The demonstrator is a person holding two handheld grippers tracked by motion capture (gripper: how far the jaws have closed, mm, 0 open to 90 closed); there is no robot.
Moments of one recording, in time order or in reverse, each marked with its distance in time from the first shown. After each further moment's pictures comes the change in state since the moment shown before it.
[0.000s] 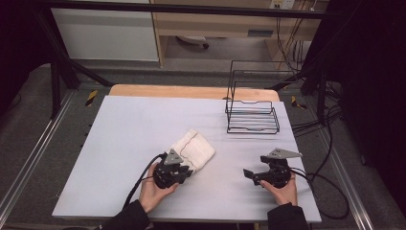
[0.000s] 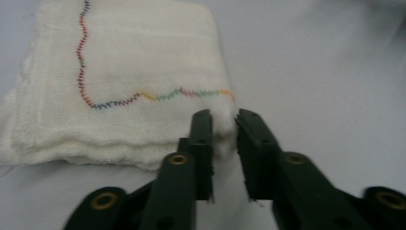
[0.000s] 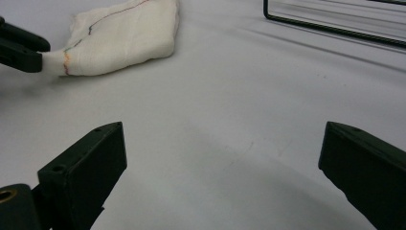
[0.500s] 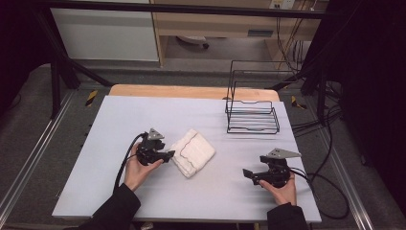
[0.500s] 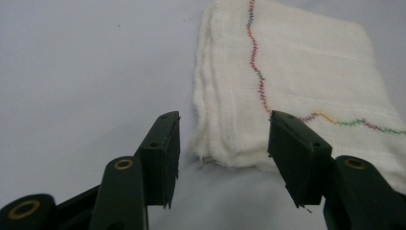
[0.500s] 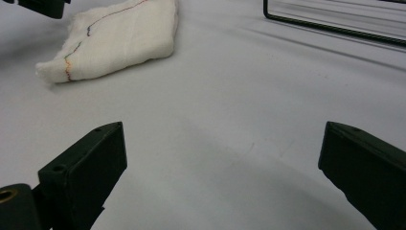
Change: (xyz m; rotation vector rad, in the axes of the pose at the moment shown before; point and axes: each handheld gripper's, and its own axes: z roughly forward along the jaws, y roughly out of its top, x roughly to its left) left arm 0.081 0.013 -0.008 0.043 0.173 -0.088; right arm 0.000 0.000 0.002 -0.001 -0.003 0.003
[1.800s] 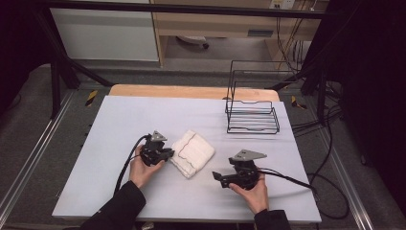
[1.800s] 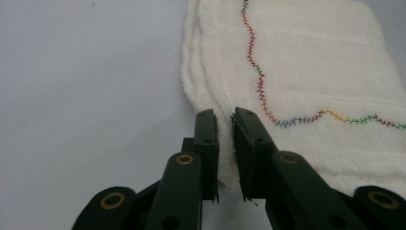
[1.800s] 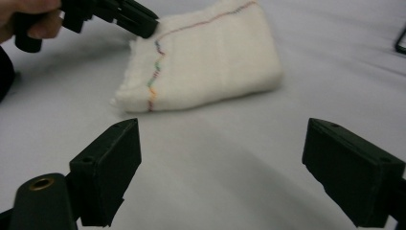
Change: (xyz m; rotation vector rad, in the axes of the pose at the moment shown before) left arm 0.000 -0.007 0.016 0.026 -0.038 0.010; right arm 0.085 0.027 0.047 0.017 0.054 -0.069
